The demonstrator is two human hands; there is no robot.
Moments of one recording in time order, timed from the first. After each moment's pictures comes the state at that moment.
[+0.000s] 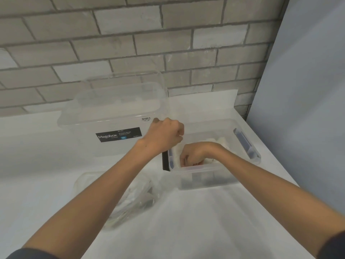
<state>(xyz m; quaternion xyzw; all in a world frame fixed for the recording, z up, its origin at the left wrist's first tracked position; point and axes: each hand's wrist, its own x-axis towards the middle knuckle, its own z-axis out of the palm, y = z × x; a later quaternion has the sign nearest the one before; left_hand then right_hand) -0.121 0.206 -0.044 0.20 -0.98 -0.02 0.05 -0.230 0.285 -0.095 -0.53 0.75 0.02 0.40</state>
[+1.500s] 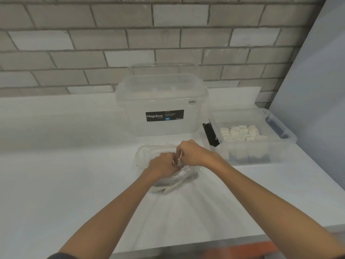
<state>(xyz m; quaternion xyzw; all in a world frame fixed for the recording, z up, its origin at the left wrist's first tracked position) 0.056 0.171 -0.160 0.34 -0.90 -0.26 -0.06 -0.051 0.249 -0.115 -0.54 0.81 -0.09 0.21</state>
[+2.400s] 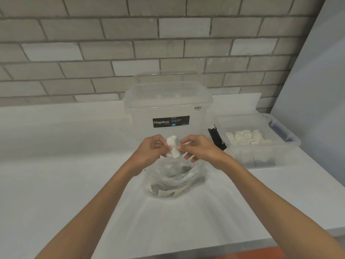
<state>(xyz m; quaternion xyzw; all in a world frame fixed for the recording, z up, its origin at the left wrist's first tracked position) 0.116 0.142 -0.087 0.28 -0.77 -0.55 0.16 -0.038 0.260 -0.086 -0.39 0.74 -0.43 0.34</state>
